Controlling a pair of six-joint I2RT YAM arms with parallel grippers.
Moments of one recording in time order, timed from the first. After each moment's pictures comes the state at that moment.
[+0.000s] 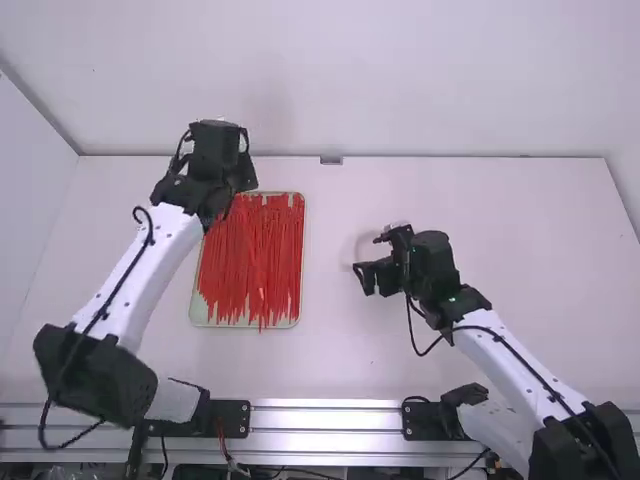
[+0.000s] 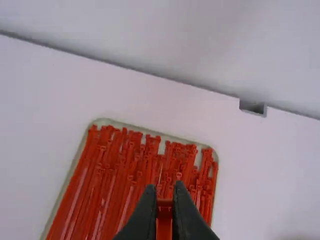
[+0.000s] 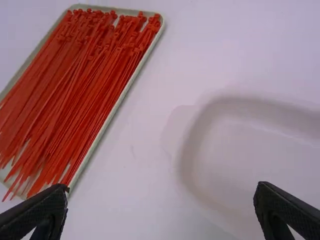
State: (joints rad) left arm -0.22 1.48 1.41 -0.63 -0.27 -0.42; right arm 0.37 1.14 0.58 -0.14 -0.28 0.11
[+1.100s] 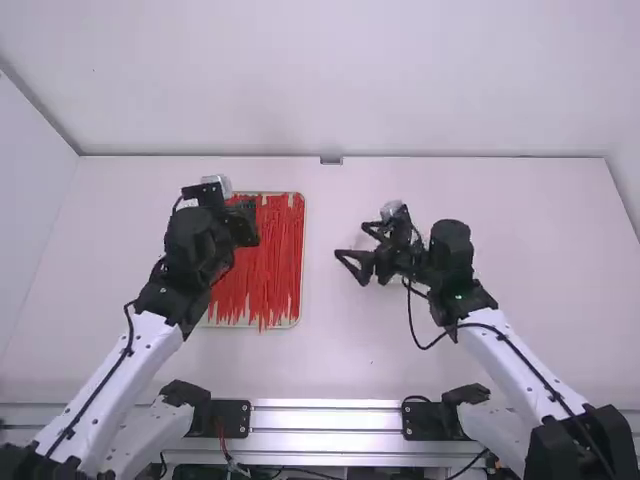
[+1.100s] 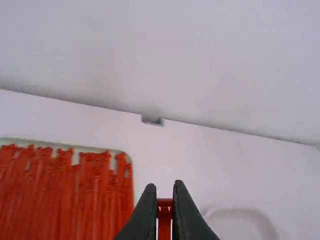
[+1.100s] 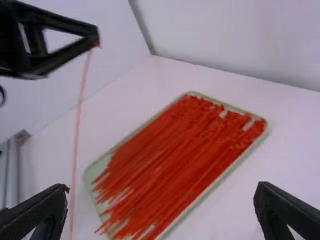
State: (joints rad) left arm -0.25 1.01 0.73 0.04 0.07 -0.43; right arm 0.30 1.14 0.58 0.30 -0.78 0.16
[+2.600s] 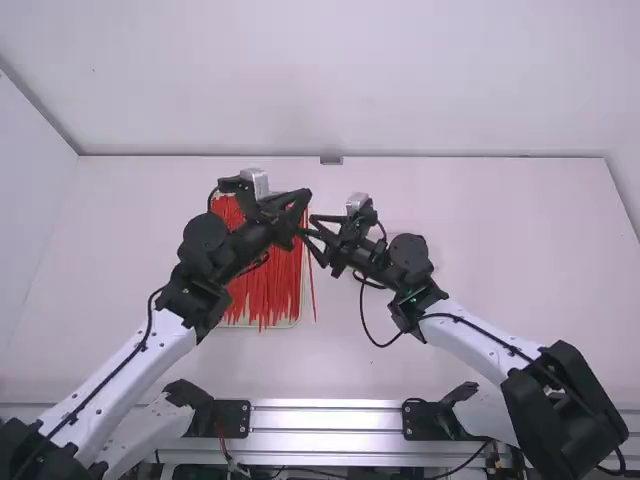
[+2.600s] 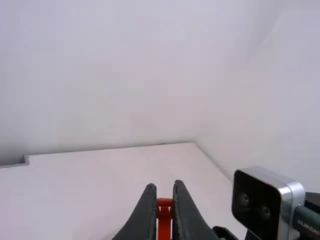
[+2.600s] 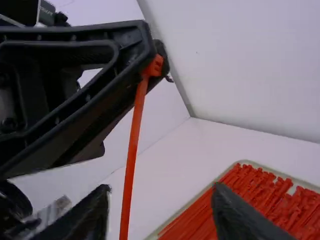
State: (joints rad) left arm -0.42 1.04 0.73 0.35 0.28 -0.51; right arm 0.59 1.35 0.58 0.85 -0.49 0.47
